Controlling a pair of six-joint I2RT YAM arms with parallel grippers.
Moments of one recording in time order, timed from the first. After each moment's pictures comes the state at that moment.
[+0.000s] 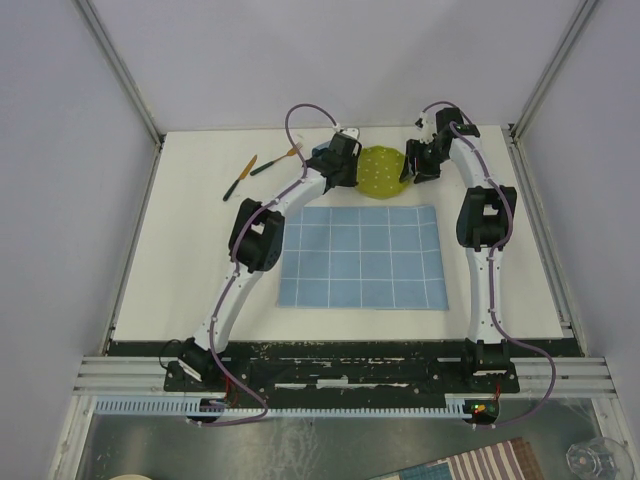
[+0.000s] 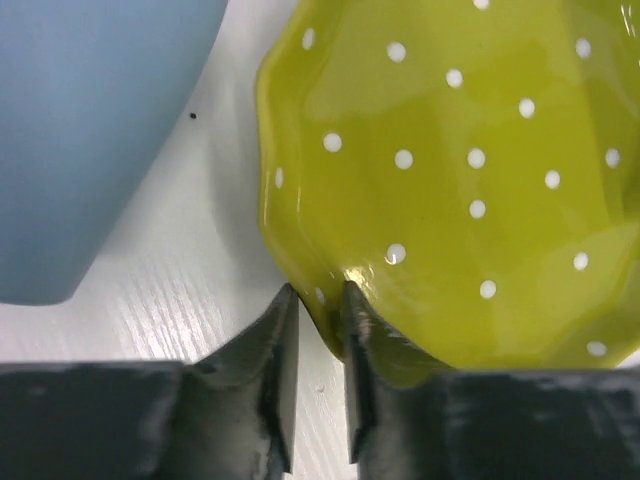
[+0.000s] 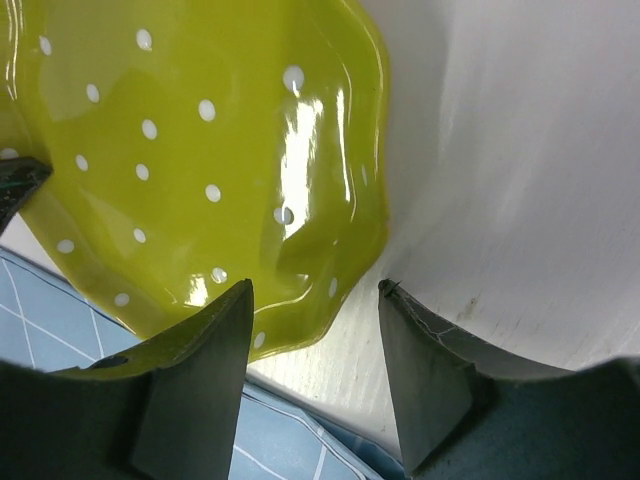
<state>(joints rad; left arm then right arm) -0.57 2.63 2.32 -0.40 -0.07 -0.30 0.03 2.62 2.44 -0.95 -0.42 0.03</state>
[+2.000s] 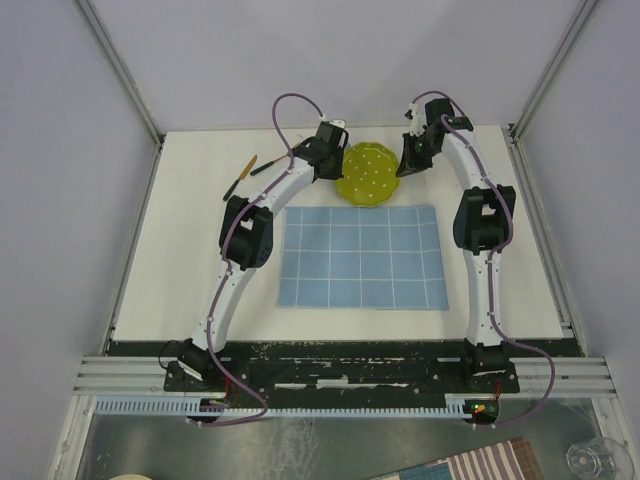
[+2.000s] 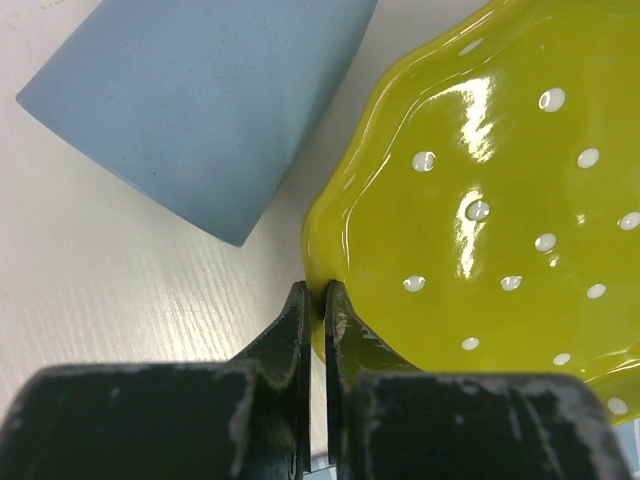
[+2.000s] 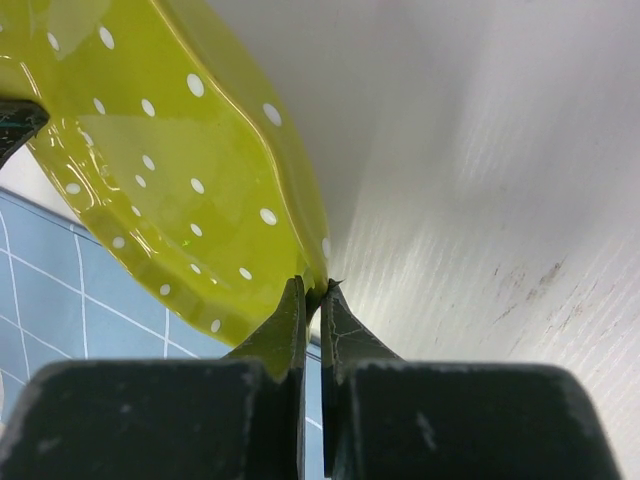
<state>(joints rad) -0.52 2.57 2.35 -0.55 -0.10 -0.27 0.10 2.51 2.40 -0.96 -0.39 0.05</state>
